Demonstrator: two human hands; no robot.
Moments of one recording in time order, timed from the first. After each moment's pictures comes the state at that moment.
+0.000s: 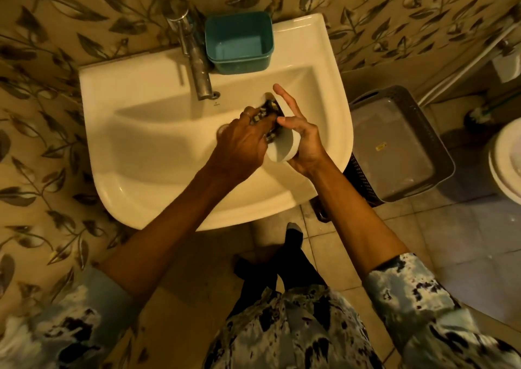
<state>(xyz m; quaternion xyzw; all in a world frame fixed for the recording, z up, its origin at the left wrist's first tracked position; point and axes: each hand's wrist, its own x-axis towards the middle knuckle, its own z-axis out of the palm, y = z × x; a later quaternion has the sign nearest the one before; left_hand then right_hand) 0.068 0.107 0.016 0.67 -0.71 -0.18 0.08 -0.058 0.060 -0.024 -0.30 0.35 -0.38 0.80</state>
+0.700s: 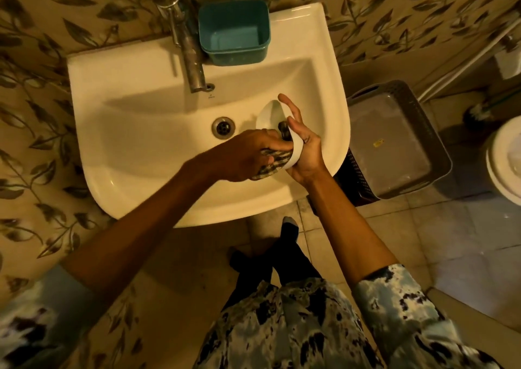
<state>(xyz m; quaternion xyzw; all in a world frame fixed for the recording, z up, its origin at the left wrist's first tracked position) 0.070 0.100 0.024 0.46 -0.75 -0.47 0.06 -0.072 0.074 -0.040 -0.23 0.34 -0.39 0.82</state>
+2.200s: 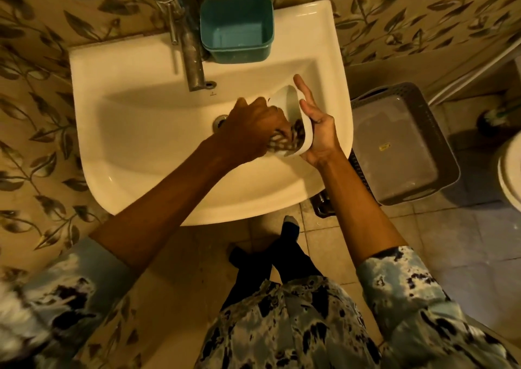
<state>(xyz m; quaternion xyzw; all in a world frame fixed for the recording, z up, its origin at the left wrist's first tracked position) 0.055 0.066 0.015 0.57 -0.81 -0.16 -0.04 -0.087 0.031 -0.038 -0.22 0.35 -0.37 0.83</state>
